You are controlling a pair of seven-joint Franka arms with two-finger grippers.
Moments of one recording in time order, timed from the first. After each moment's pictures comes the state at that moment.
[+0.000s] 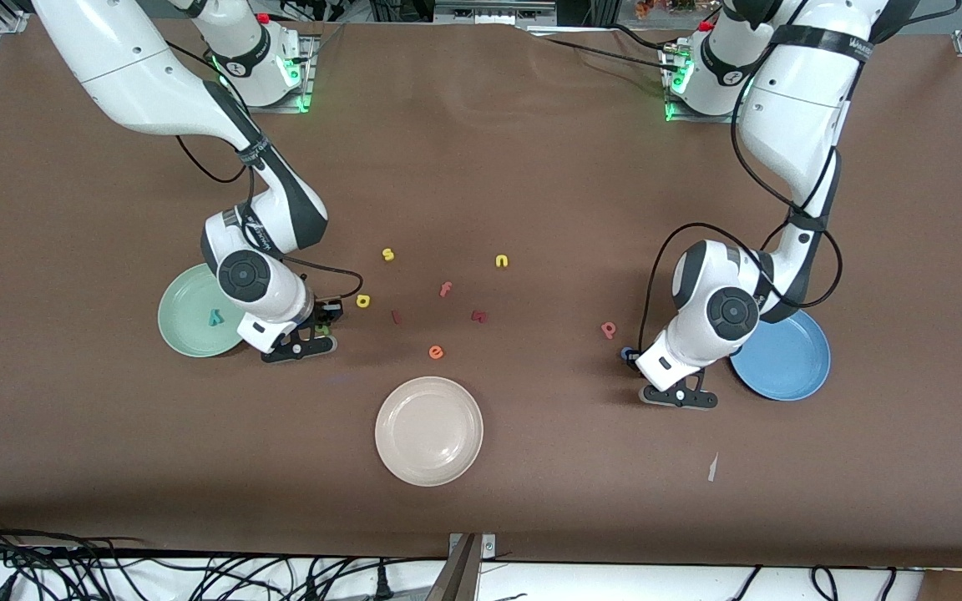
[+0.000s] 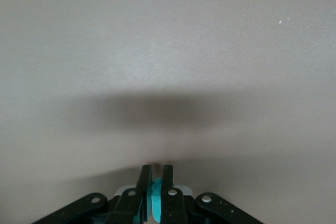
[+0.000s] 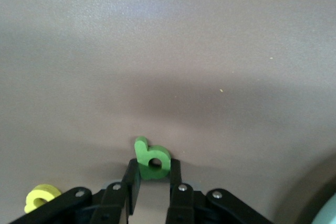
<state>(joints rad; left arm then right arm) -0.28 0.73 0.03 -1.63 -0.08 2.38 -0.11 0.06 0.66 0.29 -1.83 -0.26 2.36 0.28</state>
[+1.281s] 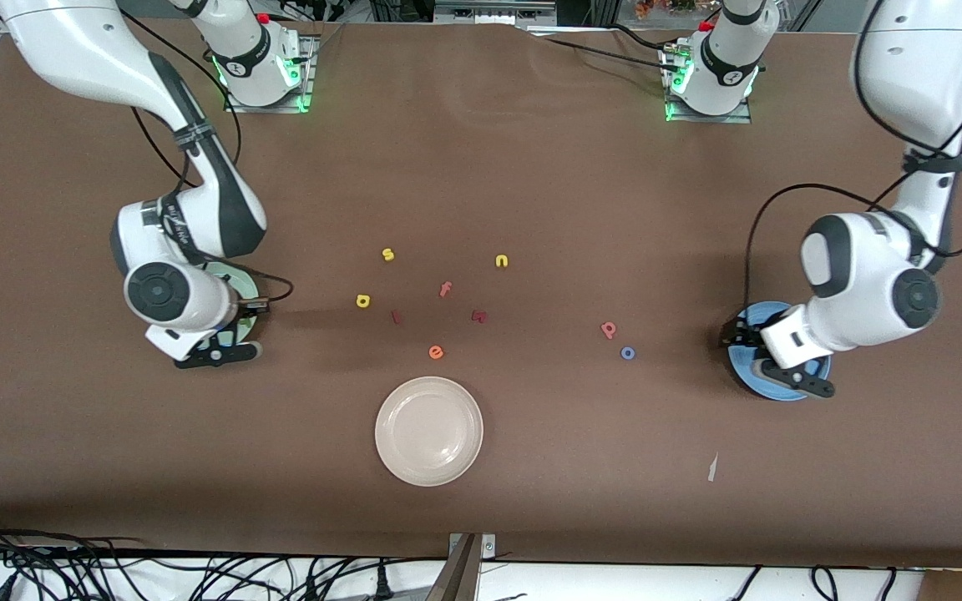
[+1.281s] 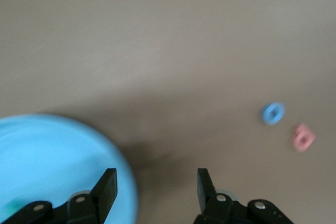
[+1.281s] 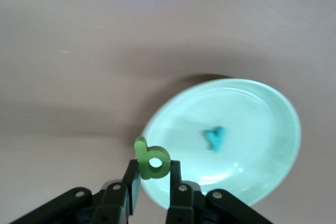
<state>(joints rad) -0.12 0.55 0.04 -1.78 -0.29 2.30 0.39 0.01 0.54 0.16 -1.72 -0.26 1.99 0.14</state>
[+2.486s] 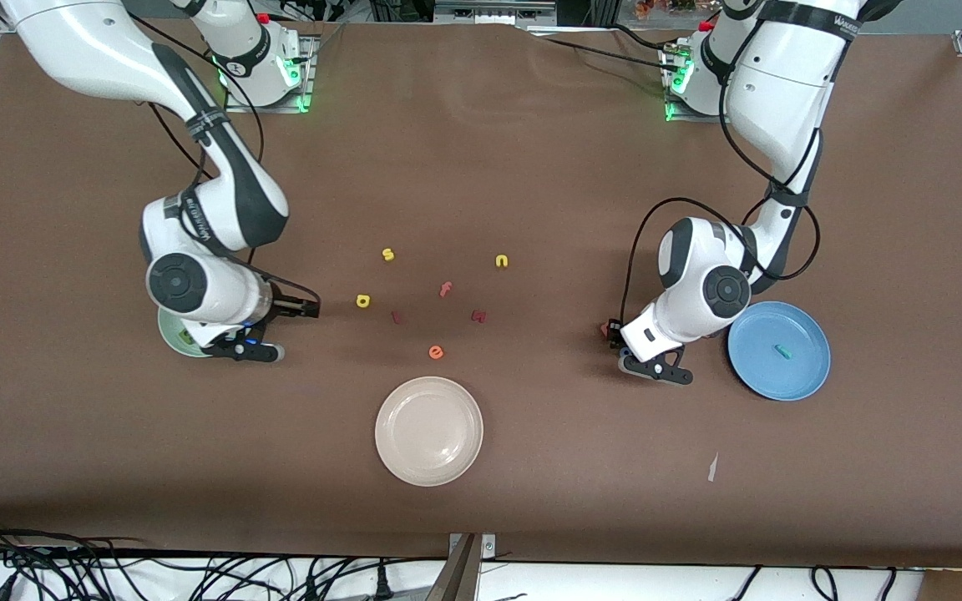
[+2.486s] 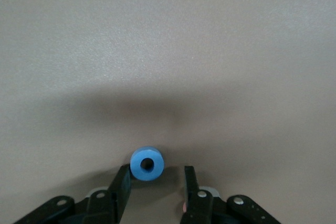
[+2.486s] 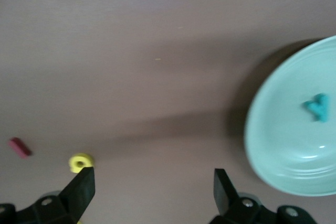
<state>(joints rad) -0.36 0.68 0.04 -1.78 -0.28 2.47 0.09 -0.01 0.55 0.35 -1.73 -0.15 2.07 0.55</state>
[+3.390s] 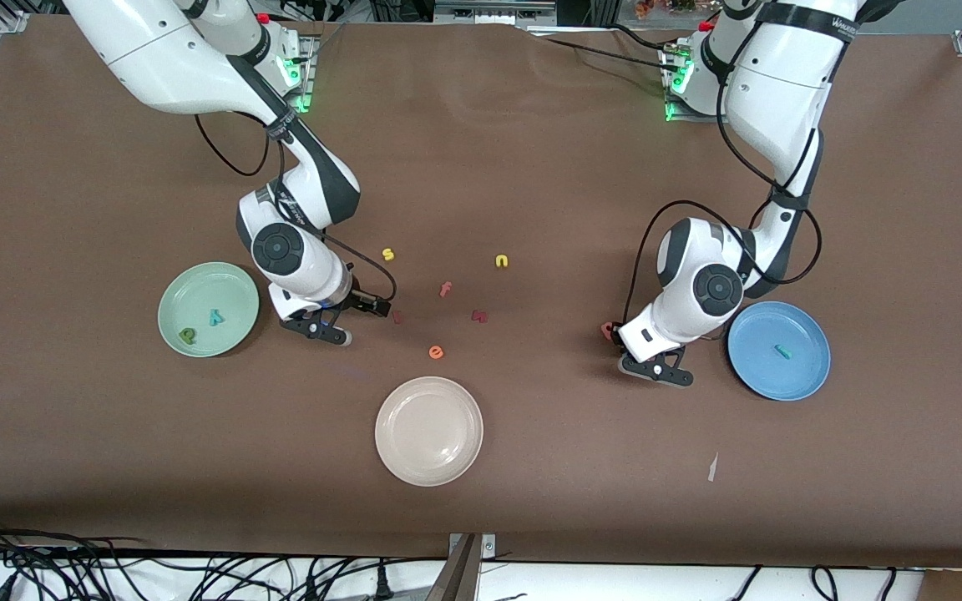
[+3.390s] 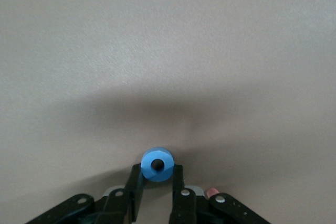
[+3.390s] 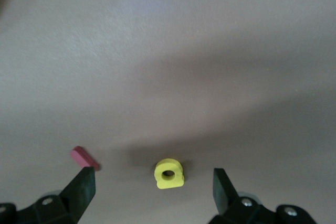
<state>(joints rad) -0.36 0.69 0.05 -1.77 -0.20 2.48 0.05 0.12 0.61 0.35 -1.89 -0.16 2.43 0.83</state>
